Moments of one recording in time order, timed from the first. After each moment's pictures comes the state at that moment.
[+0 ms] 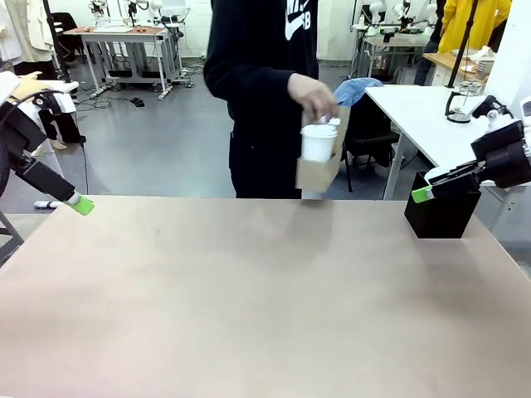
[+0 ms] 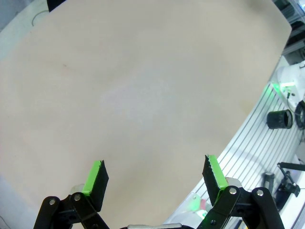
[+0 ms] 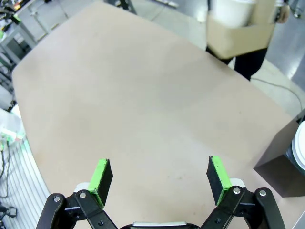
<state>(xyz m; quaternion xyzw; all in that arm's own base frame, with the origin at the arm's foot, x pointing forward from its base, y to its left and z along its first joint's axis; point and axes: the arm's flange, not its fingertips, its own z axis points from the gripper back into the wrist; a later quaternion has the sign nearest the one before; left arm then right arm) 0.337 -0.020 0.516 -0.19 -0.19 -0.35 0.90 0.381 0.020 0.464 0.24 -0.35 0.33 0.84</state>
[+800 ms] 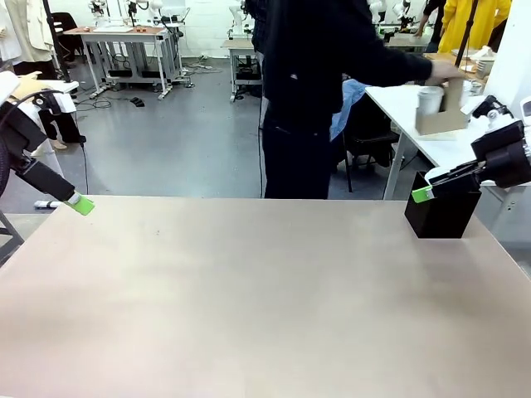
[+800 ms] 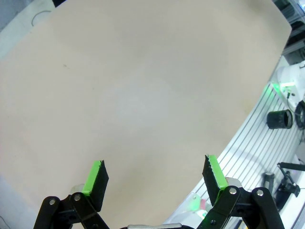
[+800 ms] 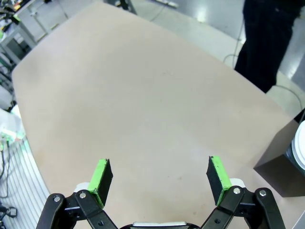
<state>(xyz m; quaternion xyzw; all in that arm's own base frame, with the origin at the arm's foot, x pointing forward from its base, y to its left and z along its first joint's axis) 0.337 -0.020 0.516 -0.19 -0.19 -0.35 0.90 0.382 0.020 0.464 0.24 -0.35 0.33 0.84</state>
